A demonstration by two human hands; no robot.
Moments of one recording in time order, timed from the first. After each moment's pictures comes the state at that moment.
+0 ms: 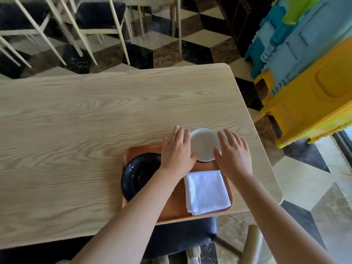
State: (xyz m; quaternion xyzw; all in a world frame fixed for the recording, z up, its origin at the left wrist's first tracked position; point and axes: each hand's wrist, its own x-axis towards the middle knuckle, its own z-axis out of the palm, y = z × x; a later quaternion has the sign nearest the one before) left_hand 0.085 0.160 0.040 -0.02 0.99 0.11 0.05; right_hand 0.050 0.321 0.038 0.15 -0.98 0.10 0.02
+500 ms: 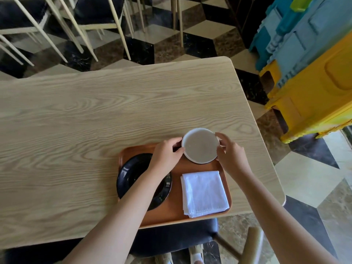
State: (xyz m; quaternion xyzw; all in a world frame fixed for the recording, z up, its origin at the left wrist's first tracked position) left_hand 0.082 0.143 0.041 -0.14 0.89 0.42 0.04; right_hand 0.039 0.321 0.042 0.03 -0.93 0.35 -0.12
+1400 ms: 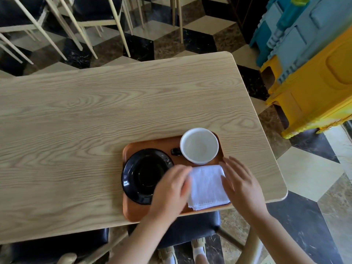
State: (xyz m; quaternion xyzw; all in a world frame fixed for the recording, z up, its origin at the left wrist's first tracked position) left_hand 0.181 0.168 0.028 -0.01 0.93 0.36 -0.10; right_hand 0.124 0.363 0.020 0.22 -0.95 0.23 0.03
